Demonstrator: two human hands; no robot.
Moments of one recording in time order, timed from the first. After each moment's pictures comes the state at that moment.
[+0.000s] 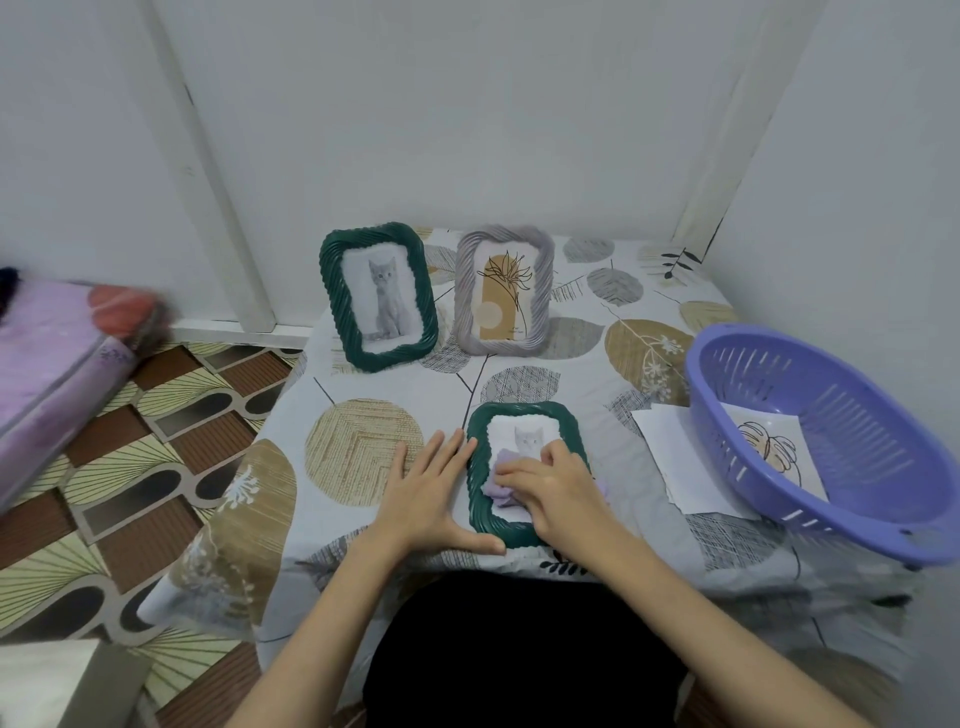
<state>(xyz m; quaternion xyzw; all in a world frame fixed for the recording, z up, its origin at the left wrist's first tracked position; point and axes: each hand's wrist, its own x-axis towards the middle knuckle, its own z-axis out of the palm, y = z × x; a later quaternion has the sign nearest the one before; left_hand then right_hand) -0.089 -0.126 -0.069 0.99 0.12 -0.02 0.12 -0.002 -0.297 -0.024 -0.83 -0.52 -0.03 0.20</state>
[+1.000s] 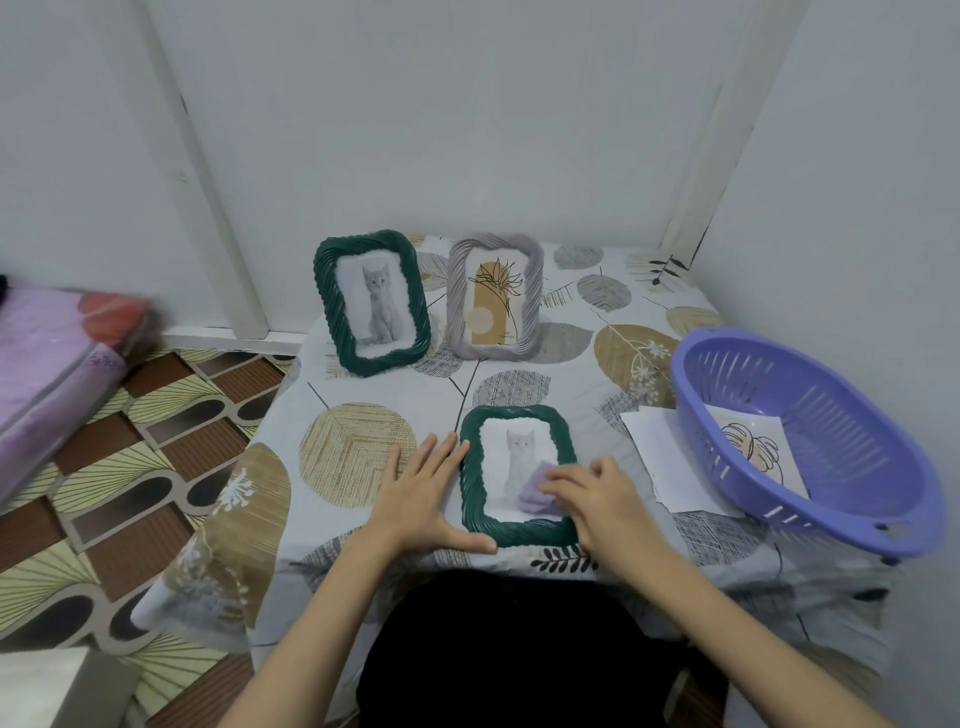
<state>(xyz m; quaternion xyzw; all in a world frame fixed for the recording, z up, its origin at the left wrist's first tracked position) -0.088 -0.125 -0.067 0.98 0.12 -0.04 0.13 0.009 -0.342 -0.029 -0.85 -0.49 -0.08 0.20</state>
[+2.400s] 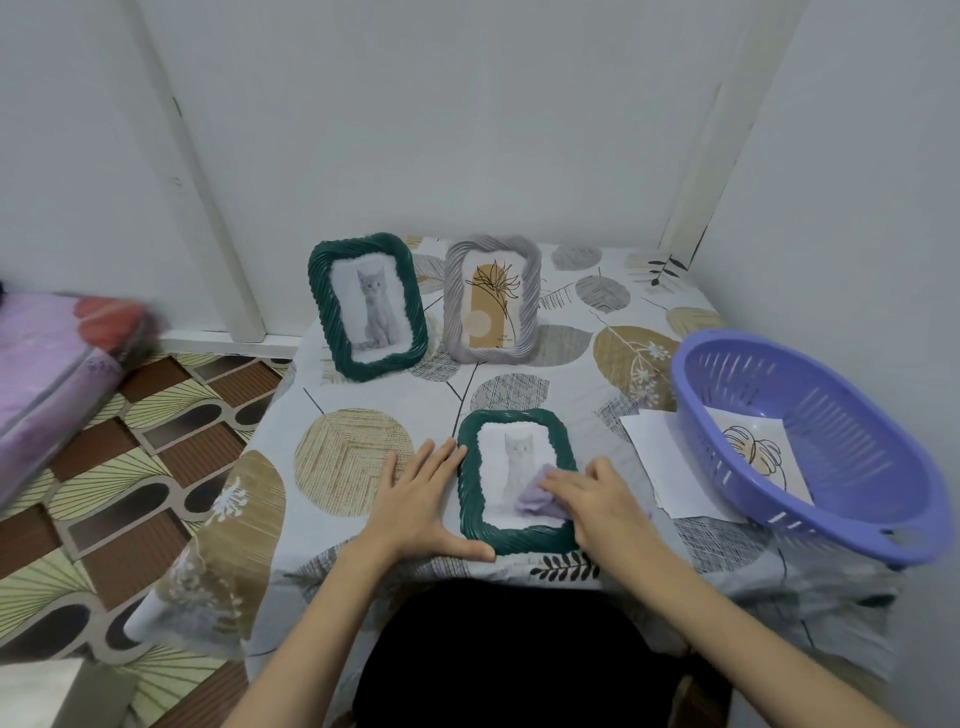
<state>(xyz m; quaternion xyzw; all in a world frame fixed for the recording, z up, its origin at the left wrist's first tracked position) -0.087 -0.124 -0.066 0.98 0.12 -0.03 0.15 0.014 -0.337 -0.030 -0.85 -0.48 -0.08 0.18</state>
